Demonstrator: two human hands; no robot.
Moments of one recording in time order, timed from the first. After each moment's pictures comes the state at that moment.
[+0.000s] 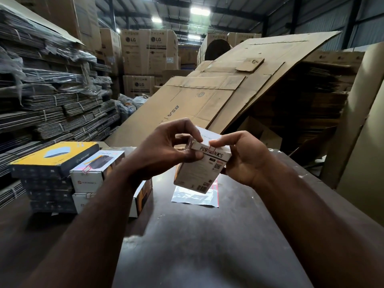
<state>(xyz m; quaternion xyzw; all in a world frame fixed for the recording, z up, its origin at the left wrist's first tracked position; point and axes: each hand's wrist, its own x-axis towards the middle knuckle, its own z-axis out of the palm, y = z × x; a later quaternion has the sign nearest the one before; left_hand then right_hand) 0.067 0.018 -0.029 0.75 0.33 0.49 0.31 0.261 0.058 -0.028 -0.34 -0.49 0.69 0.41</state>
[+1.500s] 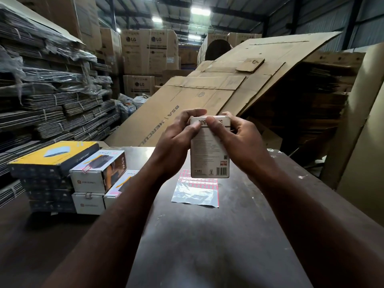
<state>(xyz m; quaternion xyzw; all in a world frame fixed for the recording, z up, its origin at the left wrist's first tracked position) 0.096 0.032 -0.035 0.65 0.36 0.59 0.30 0.256 0.056 -0.027 -0.39 -0.73 0.23 0.51</state>
